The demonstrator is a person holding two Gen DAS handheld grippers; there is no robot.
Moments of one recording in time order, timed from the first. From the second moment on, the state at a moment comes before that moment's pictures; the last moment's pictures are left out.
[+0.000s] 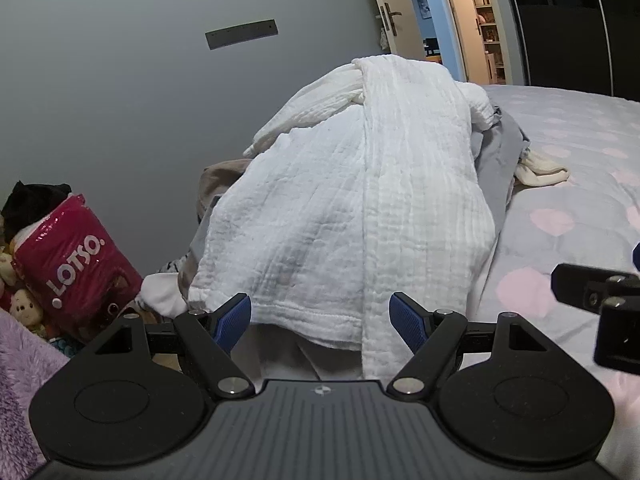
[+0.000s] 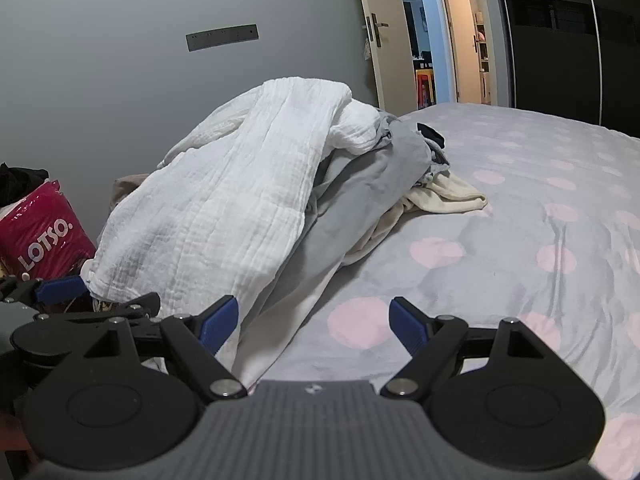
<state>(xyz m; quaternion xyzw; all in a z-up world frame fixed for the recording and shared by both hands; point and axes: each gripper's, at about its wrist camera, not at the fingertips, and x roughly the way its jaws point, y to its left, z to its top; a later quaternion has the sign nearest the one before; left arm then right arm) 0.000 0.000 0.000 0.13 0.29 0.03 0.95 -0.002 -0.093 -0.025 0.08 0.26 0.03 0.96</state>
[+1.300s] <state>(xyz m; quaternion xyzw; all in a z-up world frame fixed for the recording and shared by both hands) 0.010 0.010 -0.007 0.12 0.31 0.05 0.94 0.008 -0.090 -0.050 0.07 0.28 0.04 0.96</state>
